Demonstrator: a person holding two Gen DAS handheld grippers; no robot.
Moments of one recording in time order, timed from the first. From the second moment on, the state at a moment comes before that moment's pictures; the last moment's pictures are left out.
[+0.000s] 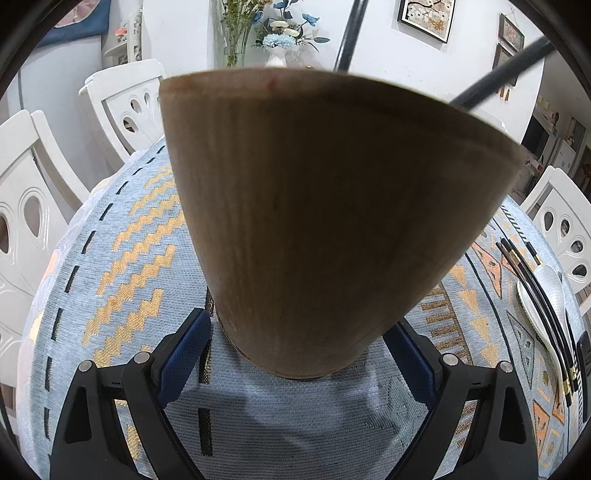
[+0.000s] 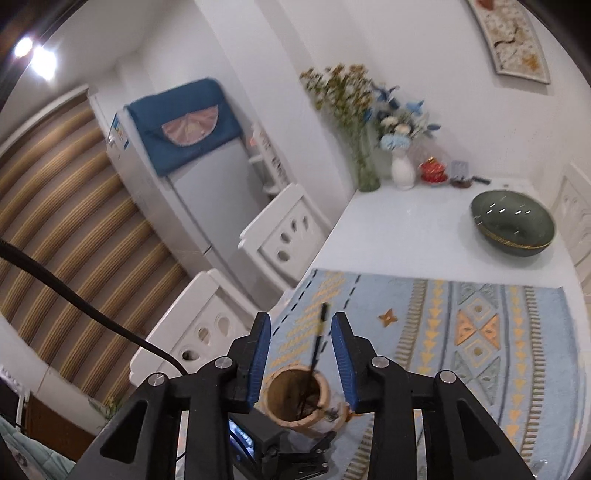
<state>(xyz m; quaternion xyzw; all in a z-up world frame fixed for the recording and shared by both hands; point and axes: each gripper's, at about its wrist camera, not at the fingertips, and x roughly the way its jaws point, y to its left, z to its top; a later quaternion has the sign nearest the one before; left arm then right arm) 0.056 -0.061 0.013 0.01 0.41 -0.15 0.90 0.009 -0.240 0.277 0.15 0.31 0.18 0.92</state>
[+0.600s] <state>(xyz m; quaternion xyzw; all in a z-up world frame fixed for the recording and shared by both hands) 0.056 -0.061 0.013 0.01 0.41 -0.15 0.90 -0.055 -0.354 0.257 0.19 0.33 0.01 0.93</state>
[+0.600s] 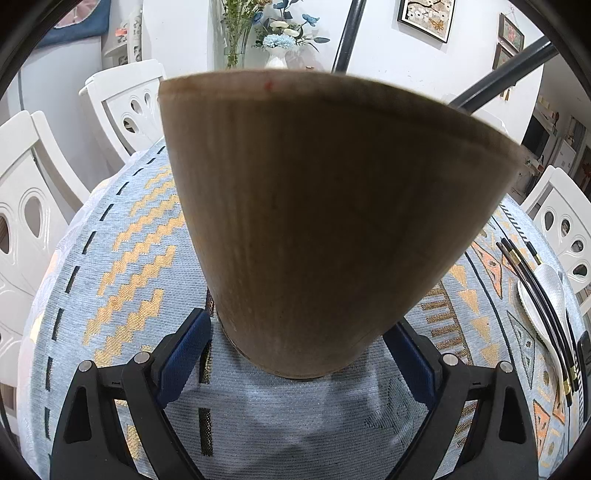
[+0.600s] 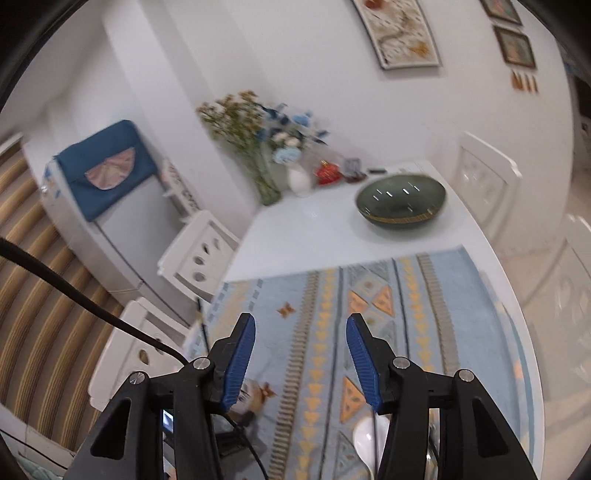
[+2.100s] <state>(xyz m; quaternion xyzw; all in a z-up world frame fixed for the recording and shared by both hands) 0.057 -0.061 0.014 0.01 0.41 -0.15 0.90 0.006 -0.347 0.018 0.13 0.64 -0.07 0.76</state>
